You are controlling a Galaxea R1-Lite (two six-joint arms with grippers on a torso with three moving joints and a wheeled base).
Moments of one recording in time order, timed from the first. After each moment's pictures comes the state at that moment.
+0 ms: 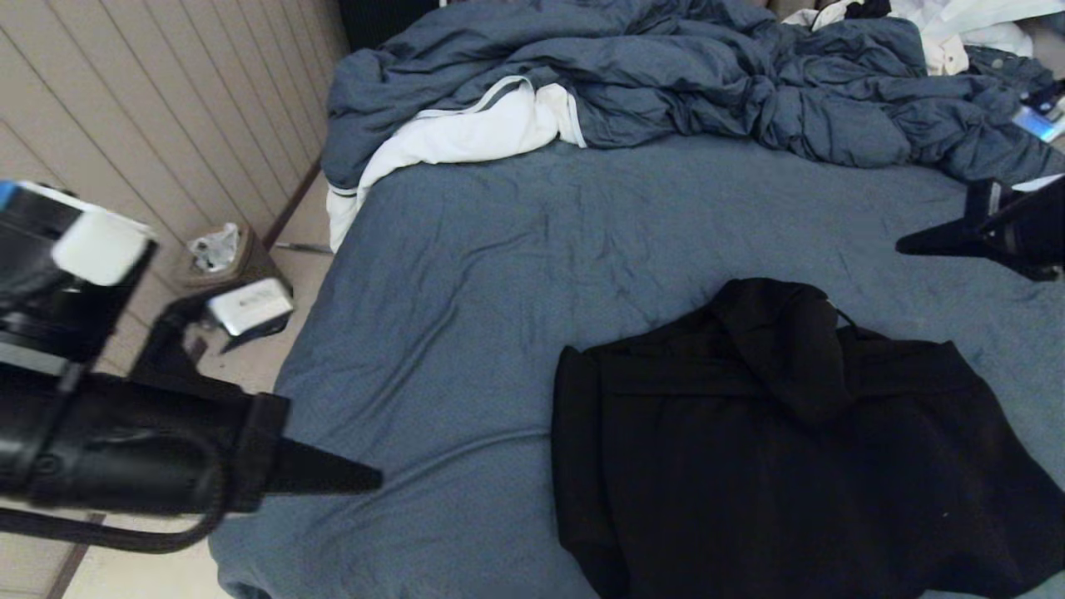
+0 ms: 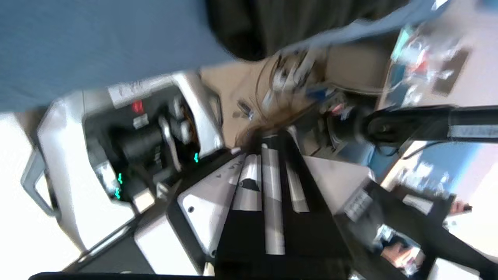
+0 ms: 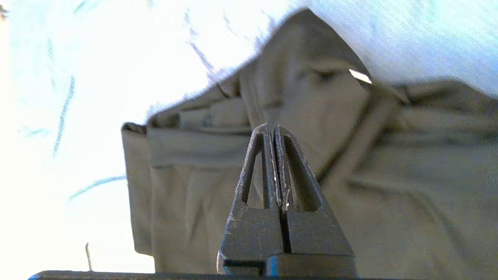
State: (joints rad) left arm -0.57 1.36 -1.05 0.46 -0.49 -0.50; right arm -0.26 1.59 -1.56 0.51 0.46 0.13
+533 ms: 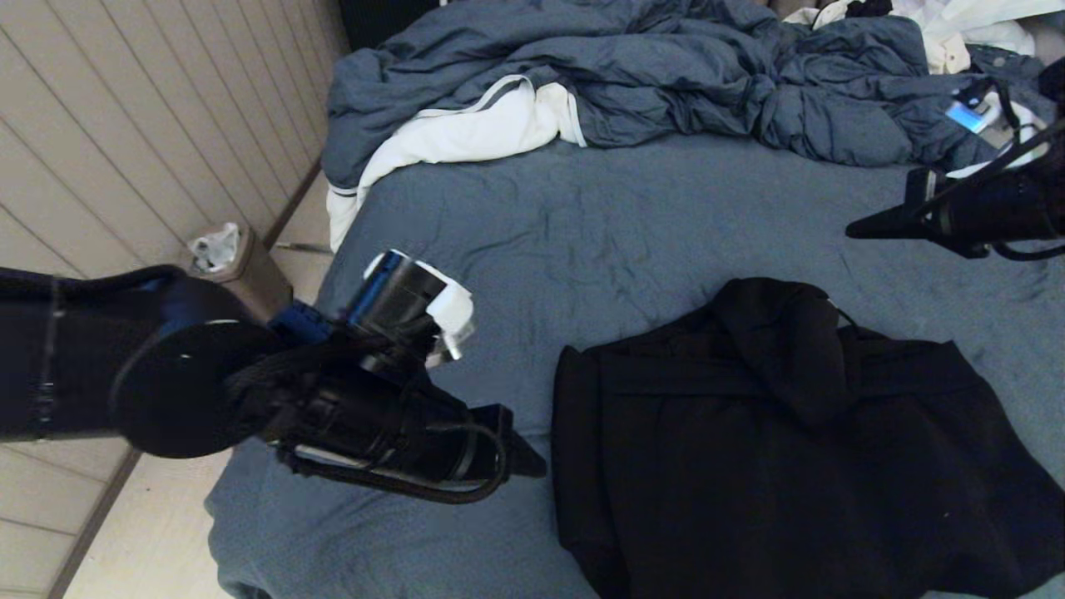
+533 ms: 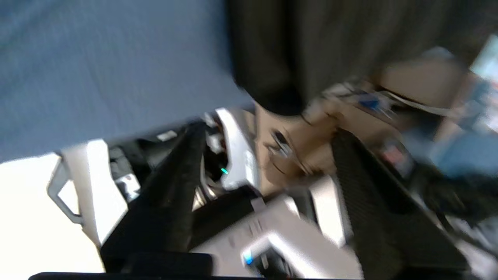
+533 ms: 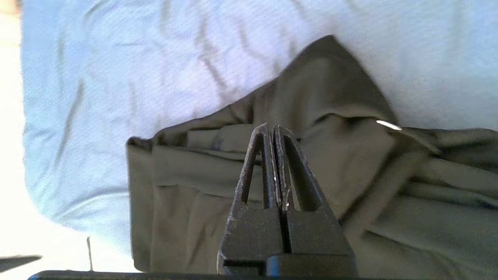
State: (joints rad) left arm -0.79 1.77 -1.21 0.29 -0.20 -0.61; right arm -0.20 1.73 -1.70 0.50 0.49 0.12
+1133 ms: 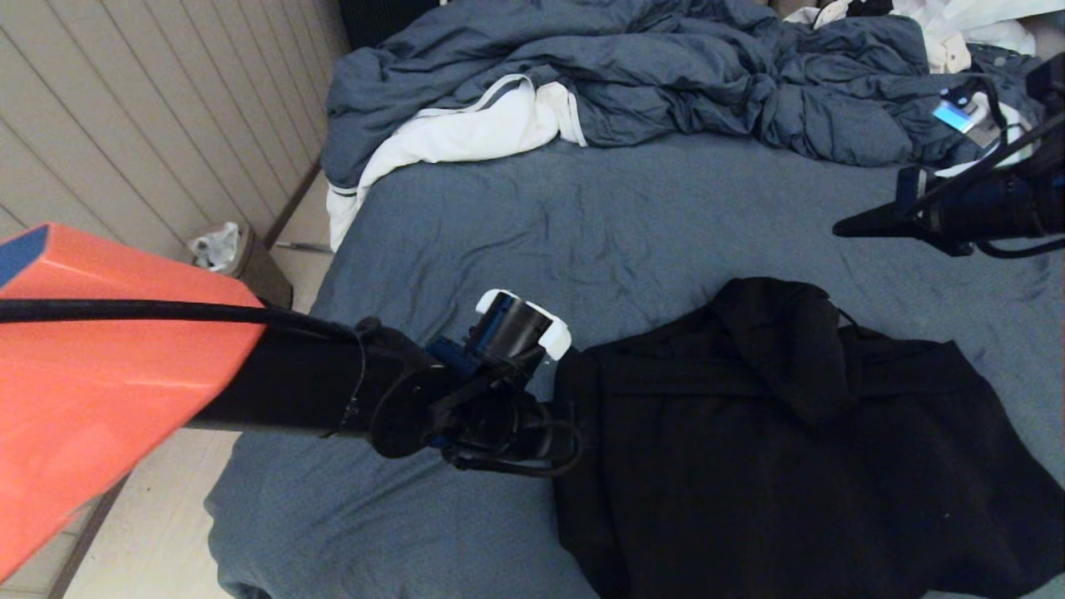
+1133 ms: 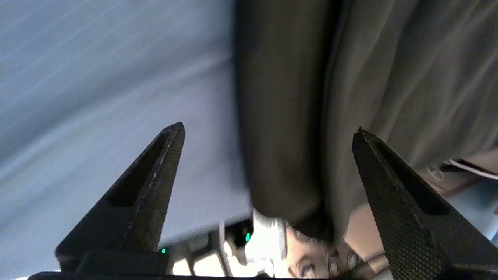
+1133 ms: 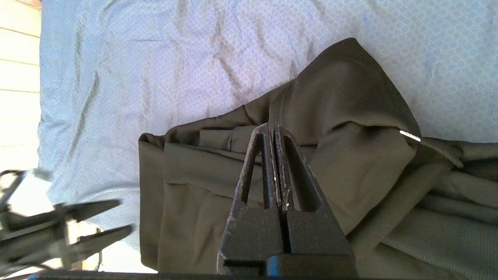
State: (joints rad) left arm -0.84 2.07 -1.36 0.07 -0.01 -0.60; right arm -0.20 1.75 -1.73 0.50 0.54 0.11
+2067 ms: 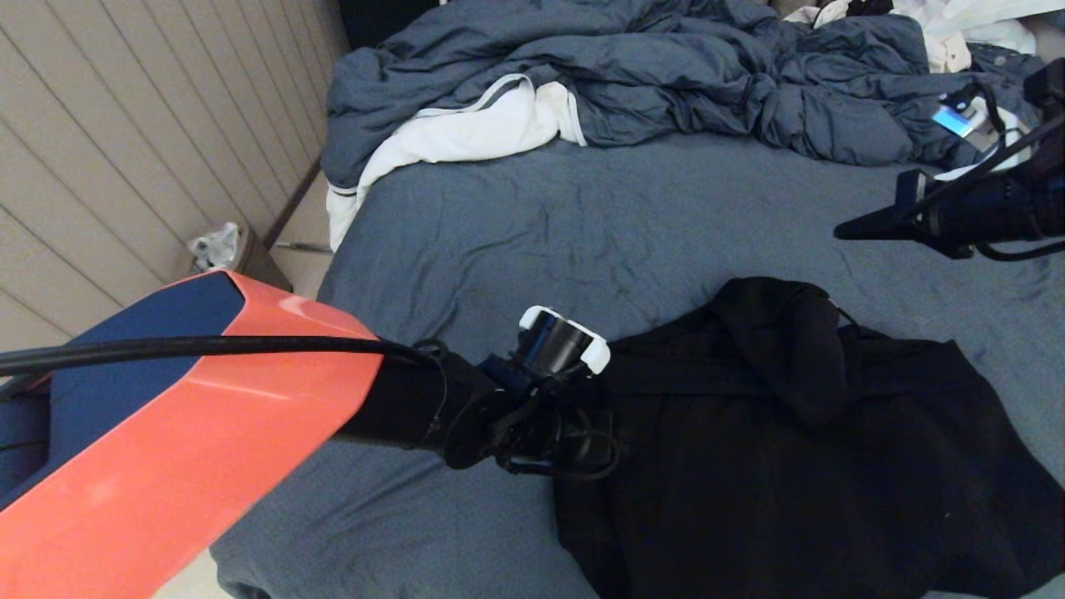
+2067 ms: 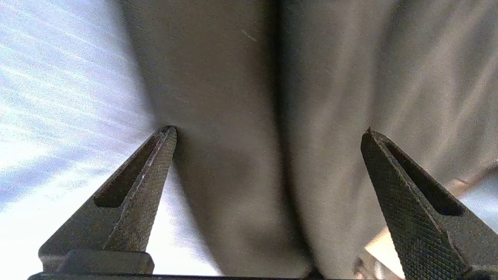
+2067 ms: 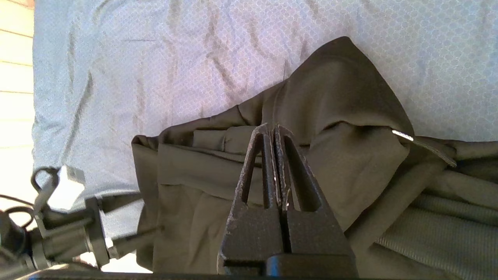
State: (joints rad) left arm -0.86 2.21 -1.47 -0.02 -0.02 -0.50; right arm -0.21 1.76 -1.72 0.50 0.54 0.10
